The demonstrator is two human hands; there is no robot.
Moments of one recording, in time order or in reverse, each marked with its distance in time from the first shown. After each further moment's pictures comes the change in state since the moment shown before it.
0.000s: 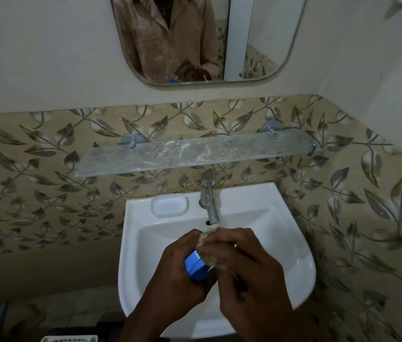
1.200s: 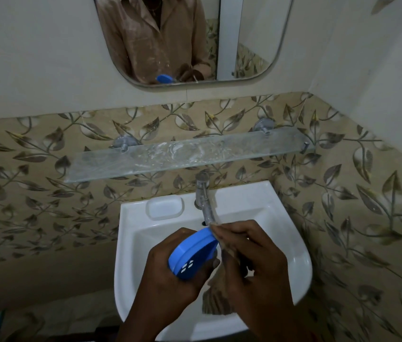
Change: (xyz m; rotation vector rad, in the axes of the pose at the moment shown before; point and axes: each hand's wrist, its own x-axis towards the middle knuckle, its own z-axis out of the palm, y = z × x) left_hand 0.002 0.003 -0.003 -0.021 0.075 0.031; right_hand 0.004 0.009 -0.008 -0.050 0.103 0.179
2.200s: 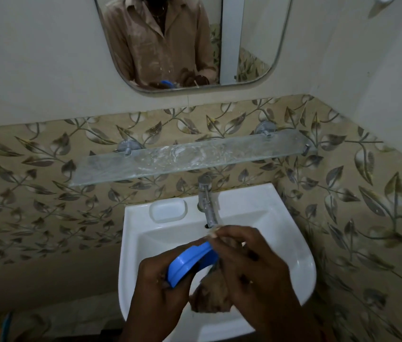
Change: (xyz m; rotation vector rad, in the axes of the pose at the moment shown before) left_hand -0.014 0.009 -0.005 0.086 0.095 0.095; right_hand 0.000 -0.003 -0.014 -0.170 -0.159 -0.201
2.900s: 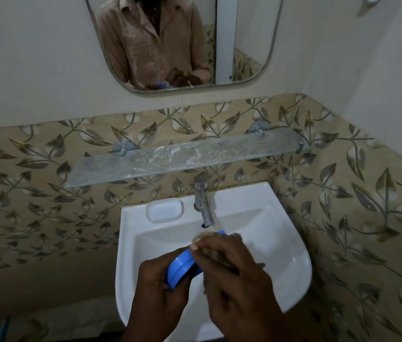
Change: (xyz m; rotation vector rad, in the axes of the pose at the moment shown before) left_hand -0.003 0.002 0.005 0.047 0.021 0.024; right_hand -0.012 -0.015 0.015 0.035 0.037 0.018
